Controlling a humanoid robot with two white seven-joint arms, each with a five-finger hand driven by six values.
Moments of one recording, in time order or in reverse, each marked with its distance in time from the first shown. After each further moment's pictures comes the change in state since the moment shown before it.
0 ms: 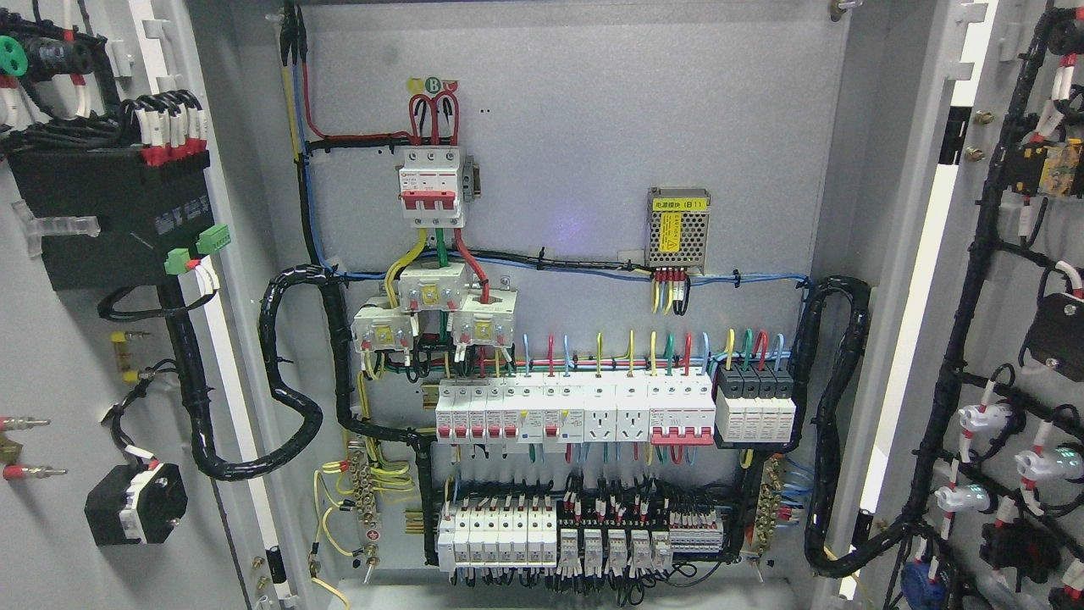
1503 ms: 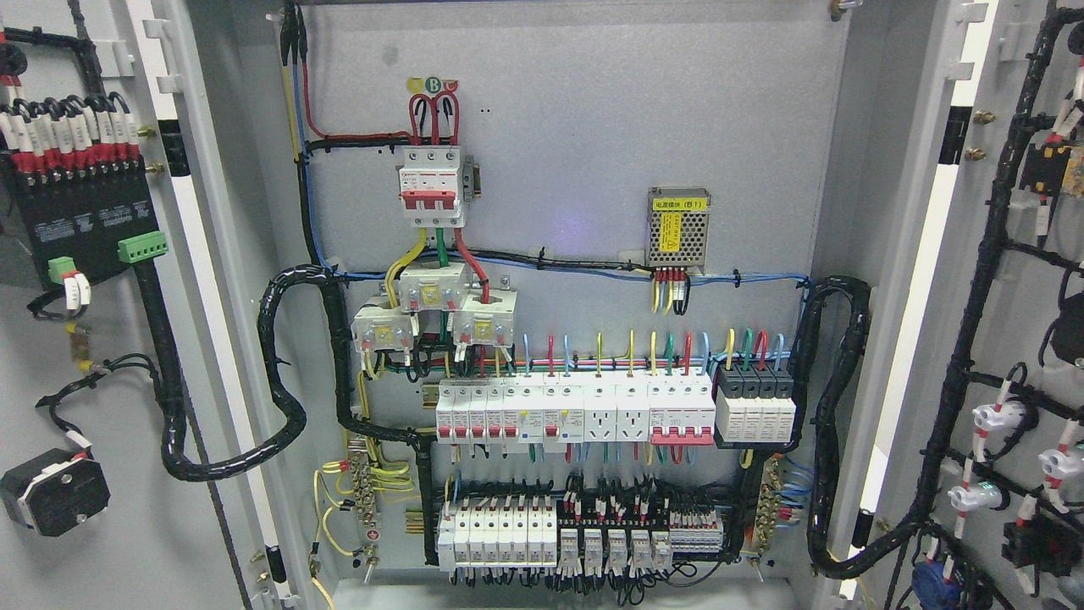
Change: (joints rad) left arm -0.180 0.243 0.205 0.350 0.219 0.000 -0.003; right arm 0.048 0.009 -0.113 0.035 -0.041 -0.005 0.001
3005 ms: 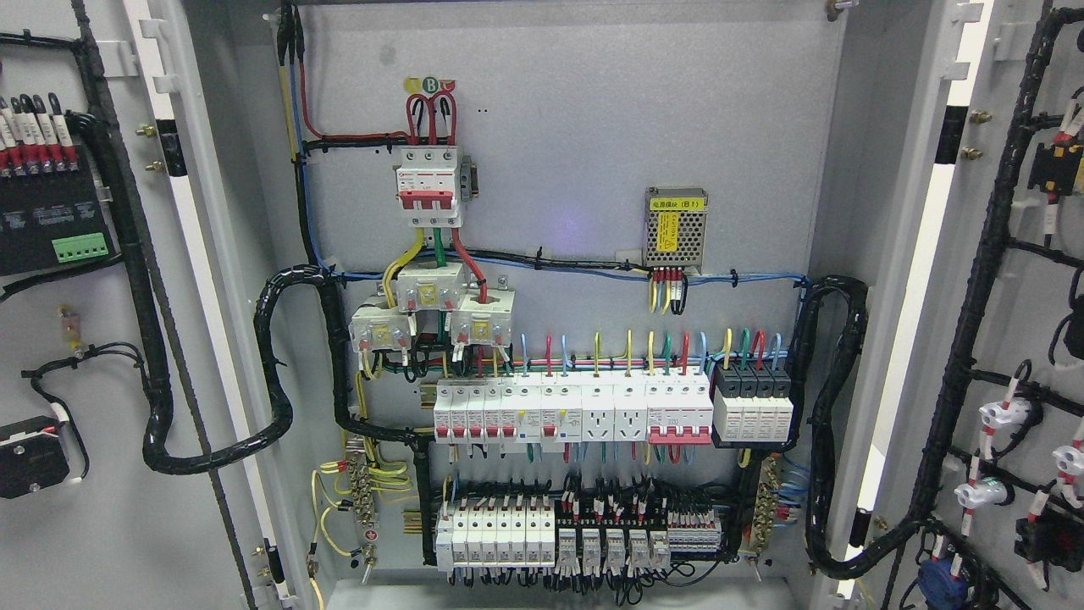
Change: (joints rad) left arm -0.230 0.187 0.027 0.421 0.025 0.037 -0.011; right arm 0.055 0.013 -0.073 0.020 -0.047 -0.003 -0.002
